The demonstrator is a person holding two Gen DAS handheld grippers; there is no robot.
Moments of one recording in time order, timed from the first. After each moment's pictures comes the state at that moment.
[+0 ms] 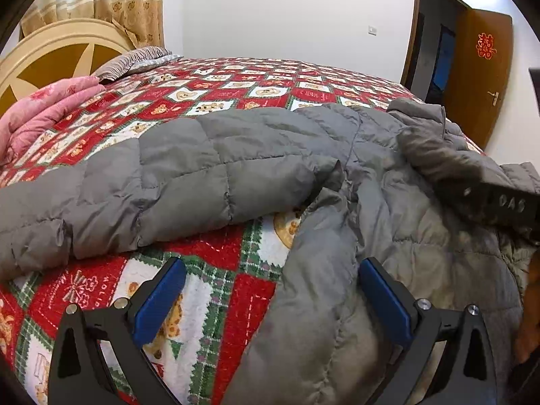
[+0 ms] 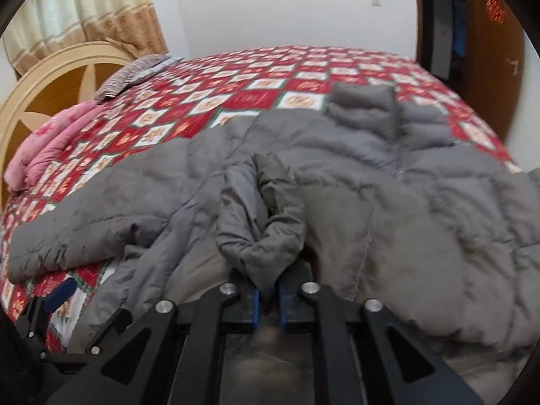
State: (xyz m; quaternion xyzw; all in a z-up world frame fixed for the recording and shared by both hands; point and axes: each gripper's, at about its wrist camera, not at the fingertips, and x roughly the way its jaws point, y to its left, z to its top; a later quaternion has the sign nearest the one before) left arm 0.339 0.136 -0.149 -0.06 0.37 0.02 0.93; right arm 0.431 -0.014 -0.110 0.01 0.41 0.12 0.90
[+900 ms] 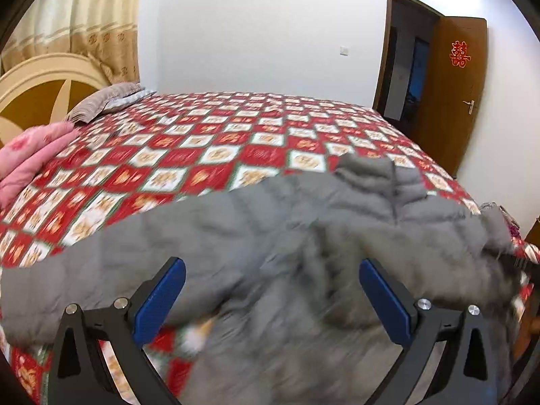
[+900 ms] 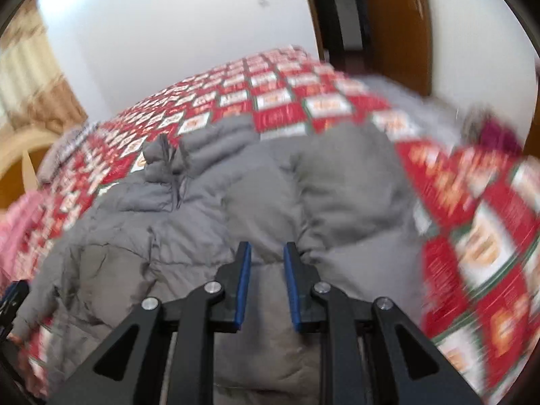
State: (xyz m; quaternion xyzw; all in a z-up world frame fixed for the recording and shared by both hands) left arm 0.385 0.069 -0.061 -0.04 0.32 -0.02 0.95; right arm 0.423 -0.205 -0.090 0.16 0.40 -0.02 0.90
